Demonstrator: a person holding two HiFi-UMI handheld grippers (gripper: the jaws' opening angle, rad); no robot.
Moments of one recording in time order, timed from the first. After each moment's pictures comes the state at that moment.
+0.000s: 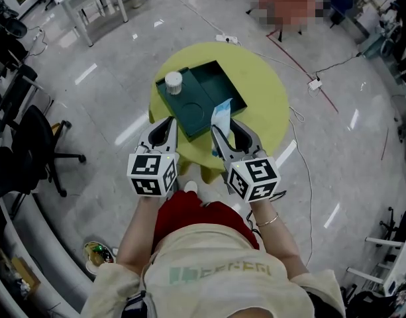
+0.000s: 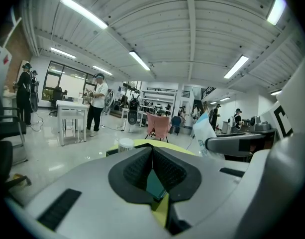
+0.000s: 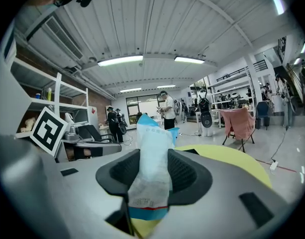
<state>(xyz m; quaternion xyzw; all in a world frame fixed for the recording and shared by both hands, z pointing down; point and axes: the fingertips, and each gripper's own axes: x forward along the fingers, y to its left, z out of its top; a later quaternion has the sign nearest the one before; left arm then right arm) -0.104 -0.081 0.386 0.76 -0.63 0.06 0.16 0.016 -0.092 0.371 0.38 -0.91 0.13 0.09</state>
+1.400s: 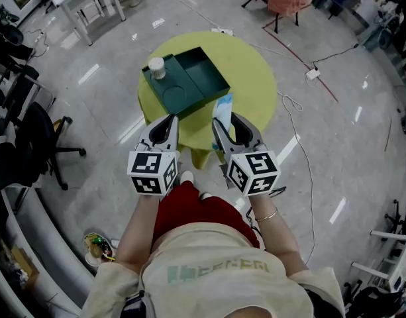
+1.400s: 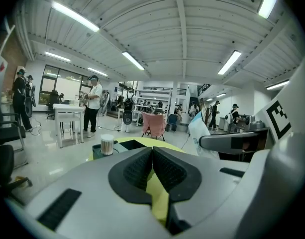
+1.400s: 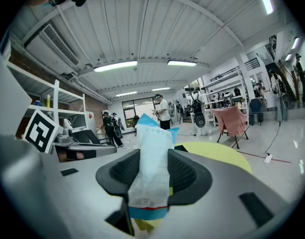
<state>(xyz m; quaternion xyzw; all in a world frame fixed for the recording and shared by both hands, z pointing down) -0.017 -0.032 0.380 0.77 -0.62 0.08 0.15 0.101 -0.052 0.372 0.40 -0.90 0.15 0.07</state>
